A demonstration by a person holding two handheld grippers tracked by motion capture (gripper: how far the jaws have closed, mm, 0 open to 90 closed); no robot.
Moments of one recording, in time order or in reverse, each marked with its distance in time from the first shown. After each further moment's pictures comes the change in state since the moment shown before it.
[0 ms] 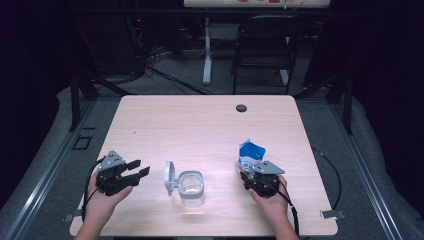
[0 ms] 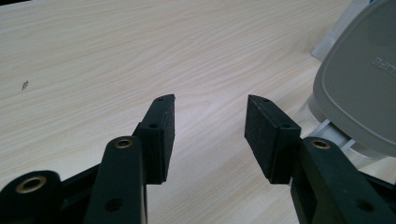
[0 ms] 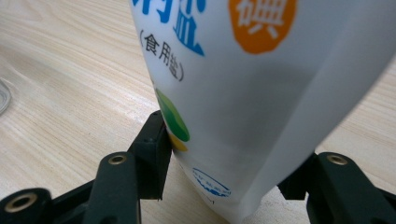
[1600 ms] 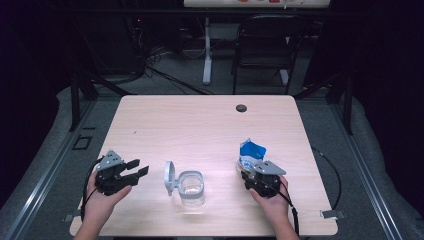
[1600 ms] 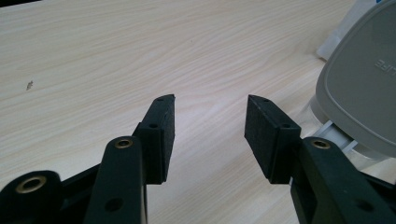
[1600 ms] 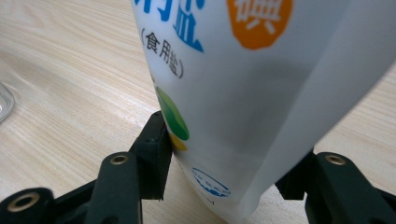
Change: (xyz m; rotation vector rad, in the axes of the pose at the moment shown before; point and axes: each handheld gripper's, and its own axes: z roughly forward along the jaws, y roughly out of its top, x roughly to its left) left arm 0.002 0.000 -0.002 0.001 0.005 -0.003; right arm 0.000 0.002 -0.005 -0.019 -0.008 0.001
